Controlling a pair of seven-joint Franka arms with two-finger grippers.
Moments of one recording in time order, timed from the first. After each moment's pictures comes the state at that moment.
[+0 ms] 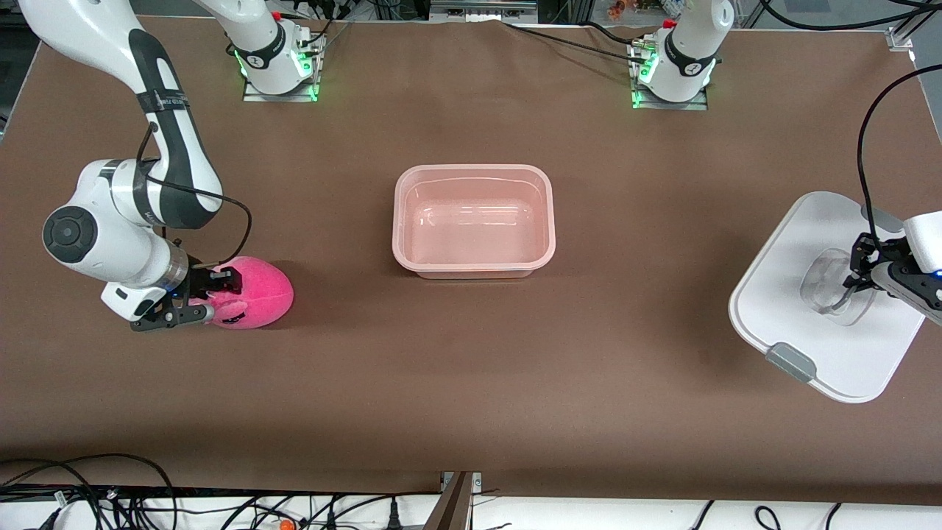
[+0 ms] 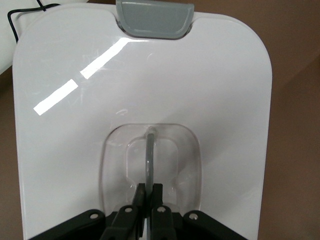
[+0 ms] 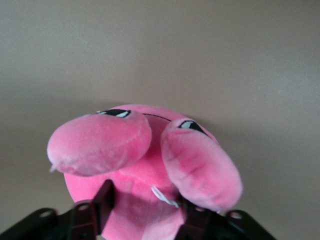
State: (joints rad) left arm 0.12 0.38 -0.01 -1.31 -0.01 1.66 0.77; right arm 0.15 0.43 -0.11 -1.78 0.06 2.18 -0.19
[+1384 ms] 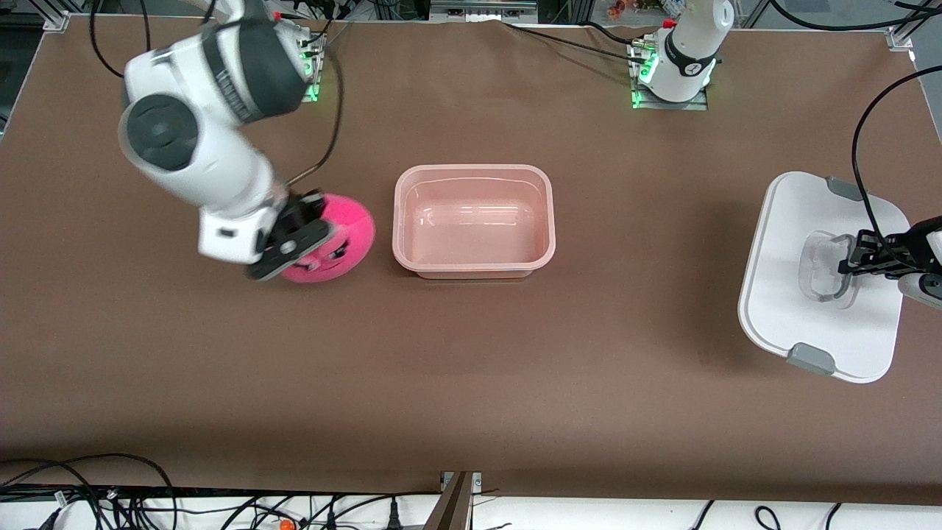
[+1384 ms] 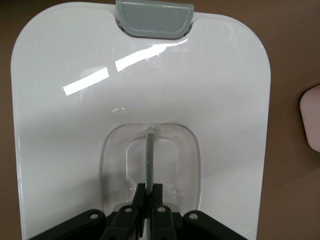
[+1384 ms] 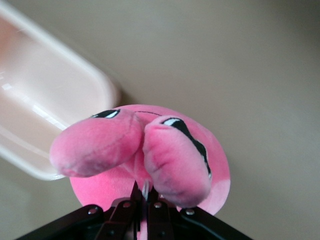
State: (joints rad) left arm 0.17 0.38 -0.01 -1.31 -0.11 1.57 0.51; right arm 0.52 0.35 -0.06 -1.38 0.07 1.63 -0.23
